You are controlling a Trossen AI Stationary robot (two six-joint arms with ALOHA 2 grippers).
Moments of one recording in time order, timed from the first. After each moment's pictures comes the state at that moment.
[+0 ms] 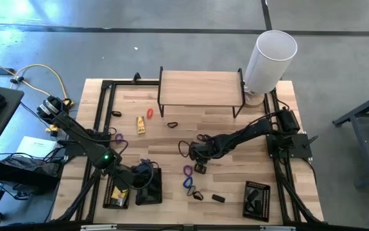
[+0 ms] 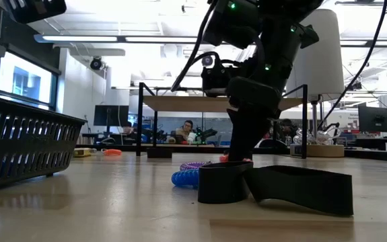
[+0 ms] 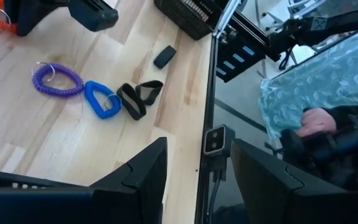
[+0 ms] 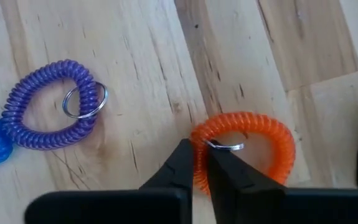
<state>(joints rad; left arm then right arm) -0.70 1.32 0.90 -0.06 -0.35 -0.97 0.19 1.98 1.15 -0.40 0.10 0.48</state>
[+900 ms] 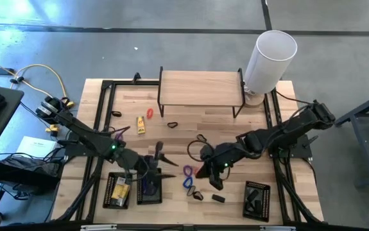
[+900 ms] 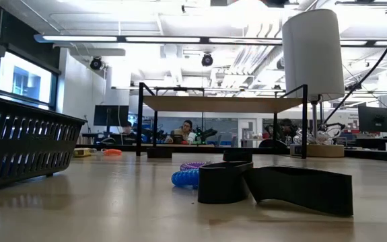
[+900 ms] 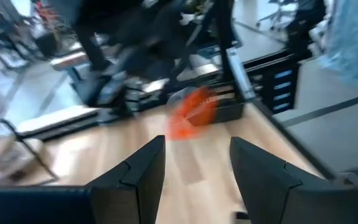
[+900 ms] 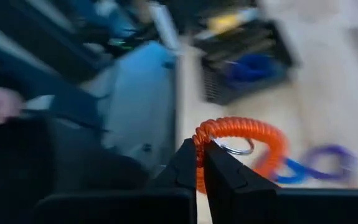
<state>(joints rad) -0.51 1.32 0.90 0.27 -0.37 0.16 0.38 1.51 1.24 -0.26 -0.11 0.70</state>
